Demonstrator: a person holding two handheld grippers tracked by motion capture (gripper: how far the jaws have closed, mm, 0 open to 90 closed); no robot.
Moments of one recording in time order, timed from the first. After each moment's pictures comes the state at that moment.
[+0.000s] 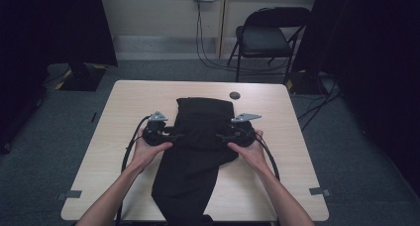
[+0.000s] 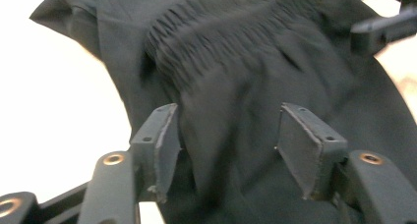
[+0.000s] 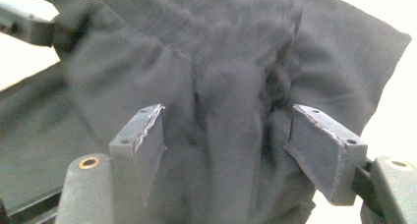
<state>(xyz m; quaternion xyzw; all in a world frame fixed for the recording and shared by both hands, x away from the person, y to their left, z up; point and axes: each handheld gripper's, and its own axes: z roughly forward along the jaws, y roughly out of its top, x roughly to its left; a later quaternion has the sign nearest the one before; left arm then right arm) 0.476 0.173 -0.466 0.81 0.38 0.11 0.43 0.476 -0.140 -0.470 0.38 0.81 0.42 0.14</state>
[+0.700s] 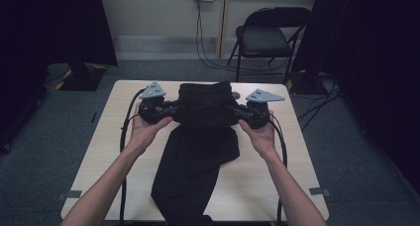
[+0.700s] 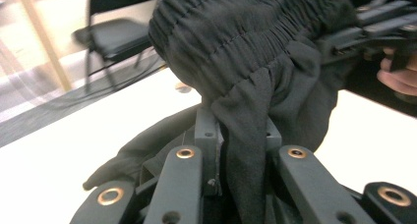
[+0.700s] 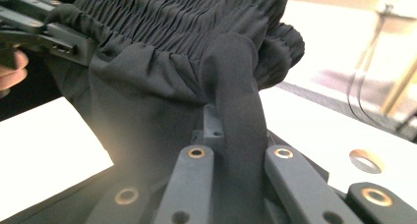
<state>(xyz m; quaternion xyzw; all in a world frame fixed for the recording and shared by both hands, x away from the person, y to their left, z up) 0.430 0.172 -0.337 0.78 0.29 0.17 0.53 0.445 -0.155 -0.348 0.31 0.75 0.54 0.20</state>
